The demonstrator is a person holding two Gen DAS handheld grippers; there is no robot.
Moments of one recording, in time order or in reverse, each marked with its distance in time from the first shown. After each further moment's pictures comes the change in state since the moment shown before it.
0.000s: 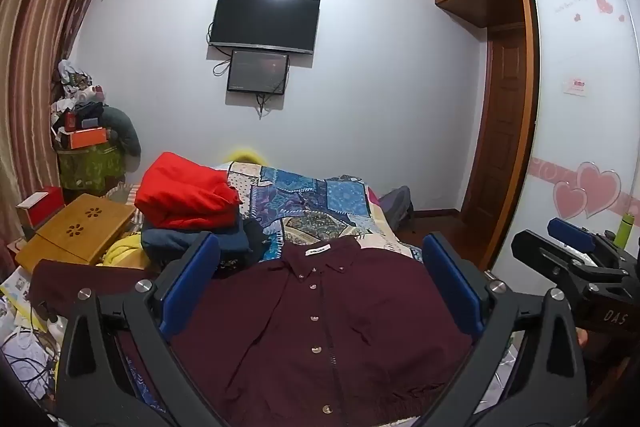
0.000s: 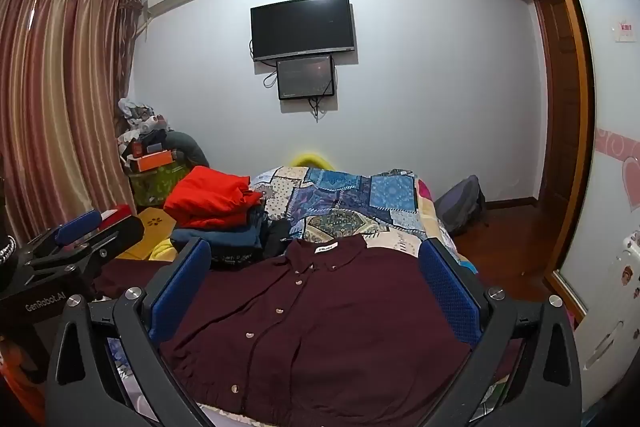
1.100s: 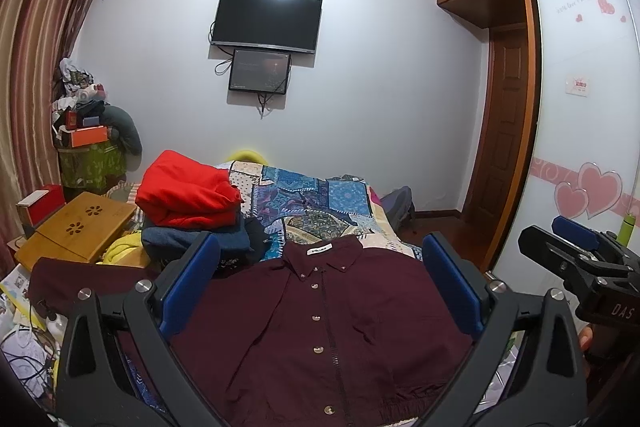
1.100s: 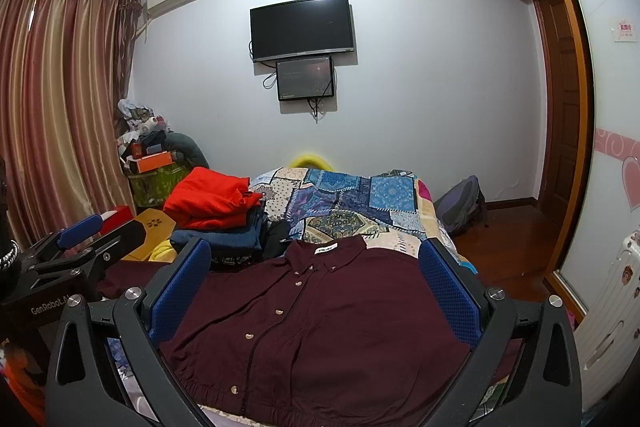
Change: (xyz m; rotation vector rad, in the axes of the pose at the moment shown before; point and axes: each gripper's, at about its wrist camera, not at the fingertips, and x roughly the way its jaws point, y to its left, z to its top) left arm 0.006 0.005 -0.006 -0.026 -0.006 0.000; right arm -0.001 0.003 0.000 0.007 0.016 0.002
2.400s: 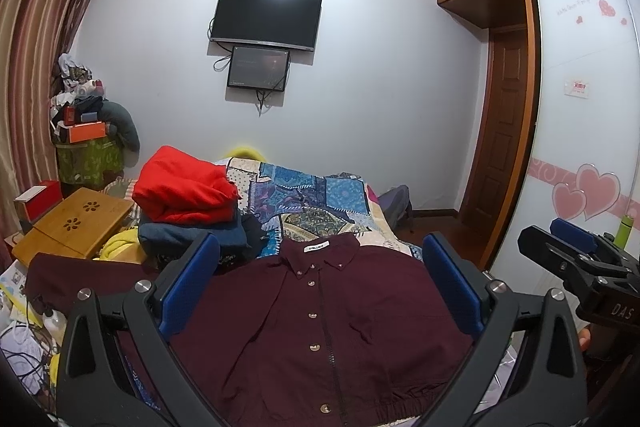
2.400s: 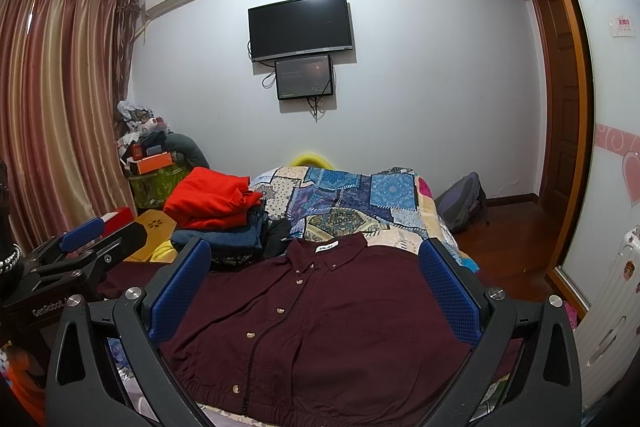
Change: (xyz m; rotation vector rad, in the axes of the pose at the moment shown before) left arm 0.000 -0.001 0.003 -0.010 0.015 -0.009; right arm 0.000 -0.007 0.002 0.008 0.001 0.001
